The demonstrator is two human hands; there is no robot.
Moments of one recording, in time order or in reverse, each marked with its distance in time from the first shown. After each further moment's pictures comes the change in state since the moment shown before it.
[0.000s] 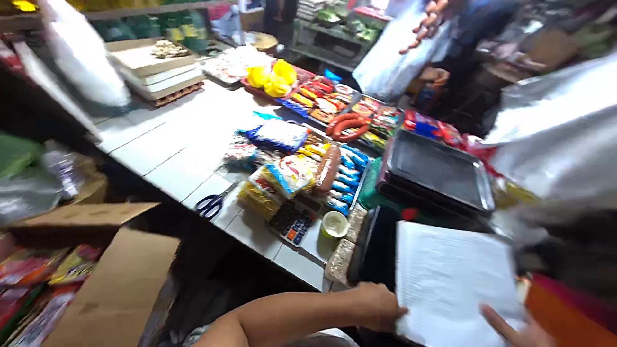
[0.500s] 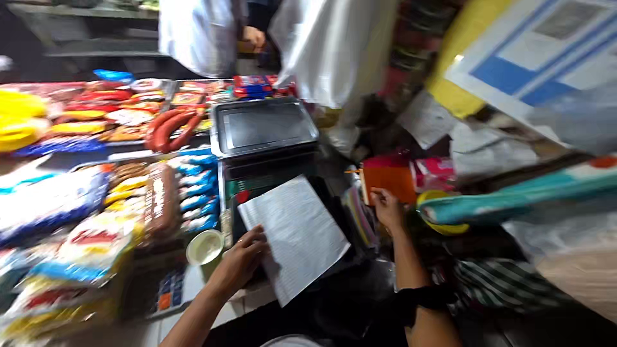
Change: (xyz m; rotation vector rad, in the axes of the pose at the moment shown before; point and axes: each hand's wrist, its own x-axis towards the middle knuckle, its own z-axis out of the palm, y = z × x) left_hand 0.077 -0.074 -0.014 0.294 0.453 0.521; right_hand 0.065 0.080 -0.073 -0.153 0.169 0.176
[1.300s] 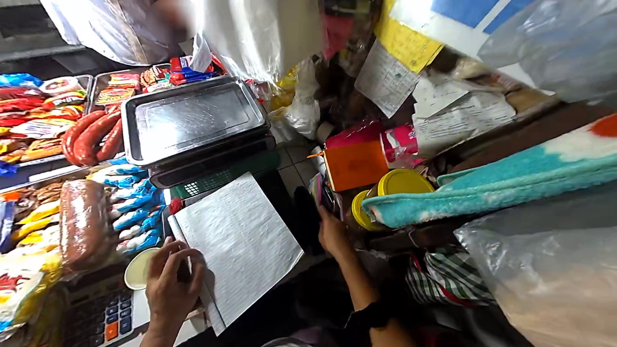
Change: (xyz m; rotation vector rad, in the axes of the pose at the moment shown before) left_hand -0.002 0.008 0.033 0.329 0.493 -0.081; right_hand -0.041 0.065 0.062 -0.347 -0.317 0.090
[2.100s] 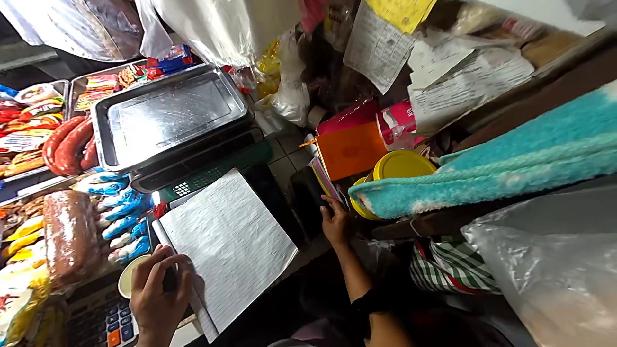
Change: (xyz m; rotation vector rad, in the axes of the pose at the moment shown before) left_hand -0.001 -0.002 -0.001 0.035 -0.012 0.010; right_hand 0.033 0.048 0.066 0.702 0.730 -0.217
